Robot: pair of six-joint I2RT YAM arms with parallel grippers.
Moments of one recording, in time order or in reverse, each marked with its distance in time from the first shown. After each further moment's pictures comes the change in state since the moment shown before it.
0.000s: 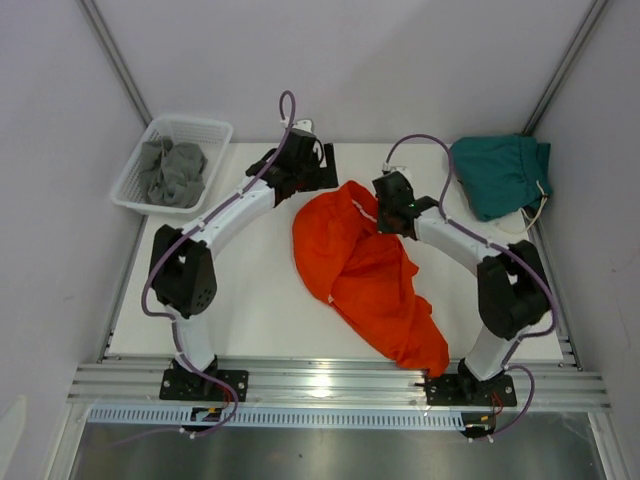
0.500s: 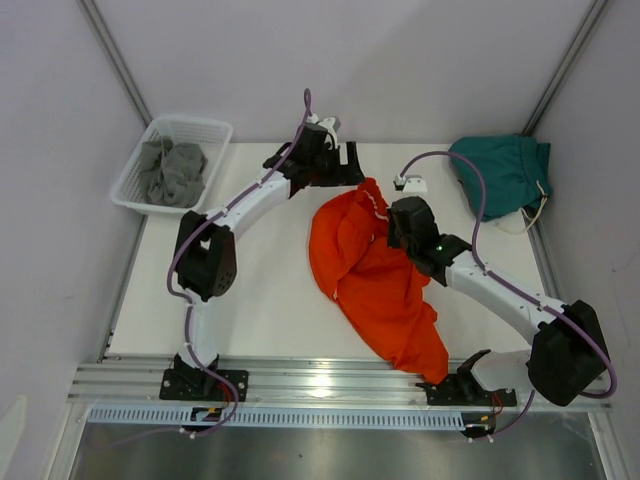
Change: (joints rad) left arm 0.002 0.193 0.141 0.075 0.323 0.020; right arm 0.098 -0.476 -0.359 0.222 0.092 -0.067
